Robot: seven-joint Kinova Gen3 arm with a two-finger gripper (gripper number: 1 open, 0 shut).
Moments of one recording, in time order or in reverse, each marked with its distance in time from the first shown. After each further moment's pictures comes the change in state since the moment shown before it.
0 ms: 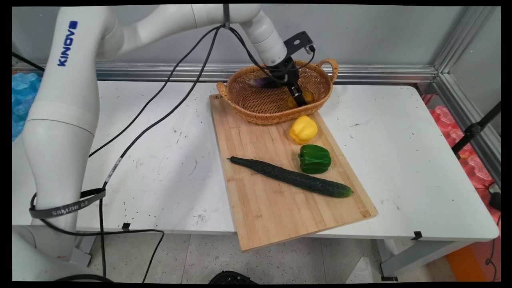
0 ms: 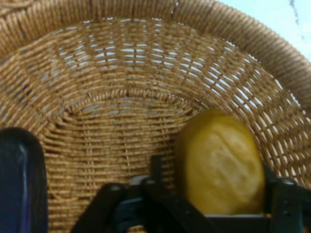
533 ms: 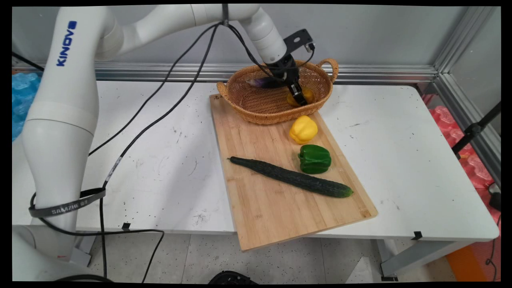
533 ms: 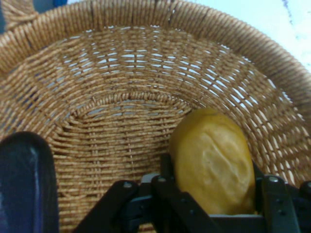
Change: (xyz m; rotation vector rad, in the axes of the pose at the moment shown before) arm 0.001 -0.001 -0.010 0.002 0.004 0.033
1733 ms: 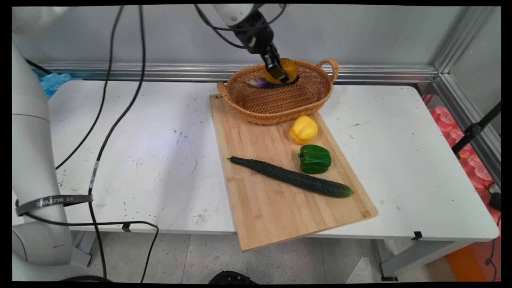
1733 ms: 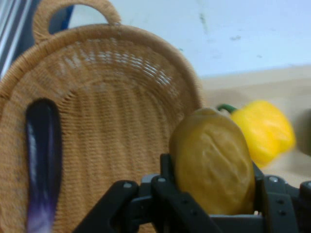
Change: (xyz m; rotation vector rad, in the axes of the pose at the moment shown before) arm -0.018 0.066 -0.173 0.034 0.038 0.050
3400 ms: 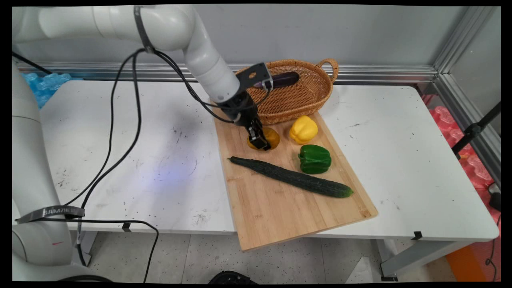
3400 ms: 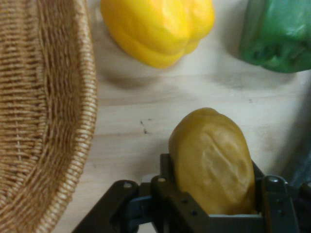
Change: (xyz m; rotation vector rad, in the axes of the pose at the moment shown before) arm -0.096 0.096 0.084 -0.105 -0.113 -0.104
